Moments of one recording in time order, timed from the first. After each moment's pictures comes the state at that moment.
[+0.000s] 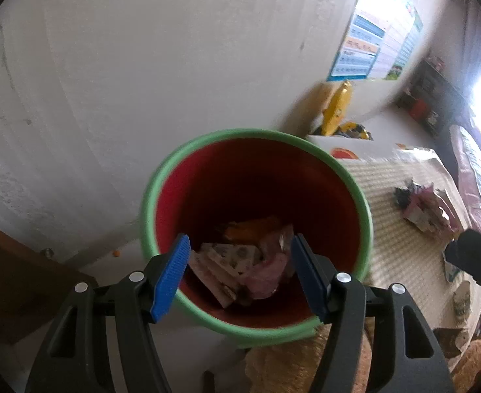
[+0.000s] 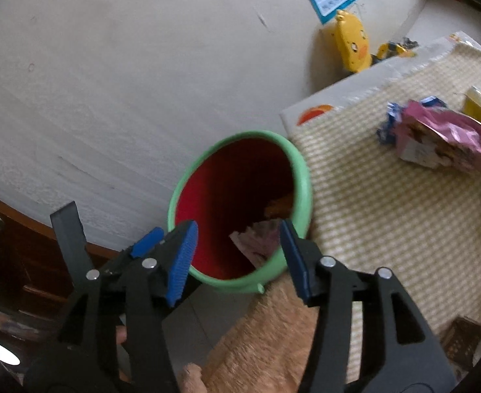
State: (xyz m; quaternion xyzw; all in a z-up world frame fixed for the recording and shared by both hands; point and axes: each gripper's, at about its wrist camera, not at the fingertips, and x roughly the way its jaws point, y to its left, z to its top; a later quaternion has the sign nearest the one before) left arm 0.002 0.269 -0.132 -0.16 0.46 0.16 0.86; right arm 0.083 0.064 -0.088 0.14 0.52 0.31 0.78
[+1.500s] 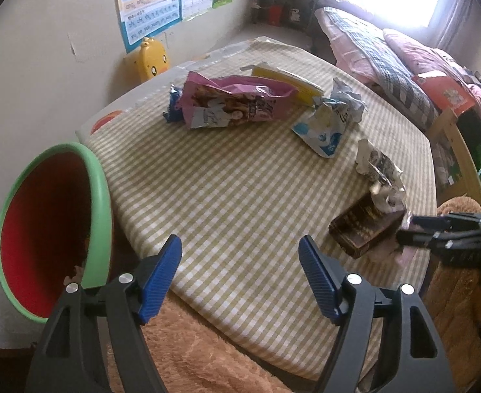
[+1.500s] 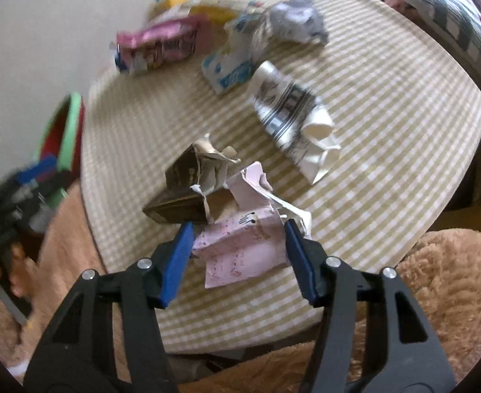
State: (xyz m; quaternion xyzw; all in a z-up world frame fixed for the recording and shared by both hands) left arm 0.016 0.037 -0.133 0.03 0.52 -0.13 0.85; right arm 0.007 -0.202 -0.163 0.13 0.59 0.11 0.79
